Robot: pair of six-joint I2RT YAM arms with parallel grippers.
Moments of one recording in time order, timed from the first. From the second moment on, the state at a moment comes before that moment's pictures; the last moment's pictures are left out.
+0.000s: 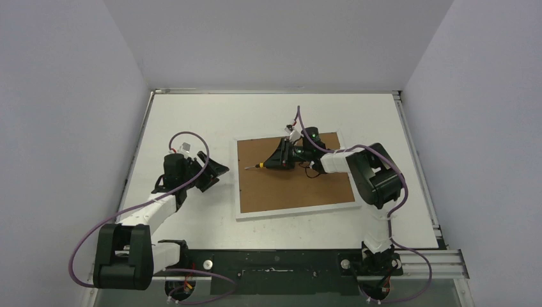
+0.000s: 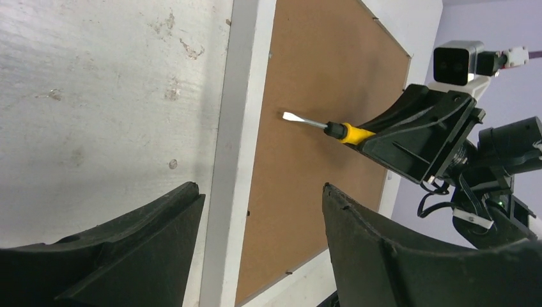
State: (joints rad) left arm -0.05 1.17 0.42 0.12 0.44 -0.90; right arm 0.47 1.95 0.99 0.42 -0.79 0.84
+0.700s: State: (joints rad) left arm -0.10 1.53 0.59 0.28 0.39 -0.86; right arm 0.46 2.16 1.19 0.48 -0.84 0.92
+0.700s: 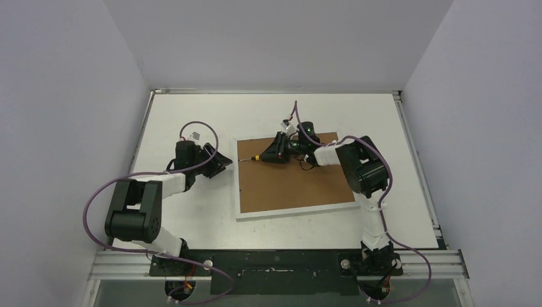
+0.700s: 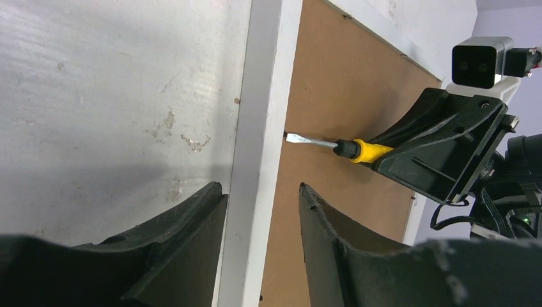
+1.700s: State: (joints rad) left arm -0.14 1.73 0.75 0.31 0.40 -0.81; right arm 0.46 2.19 1.34 0.20 -0.84 0.90
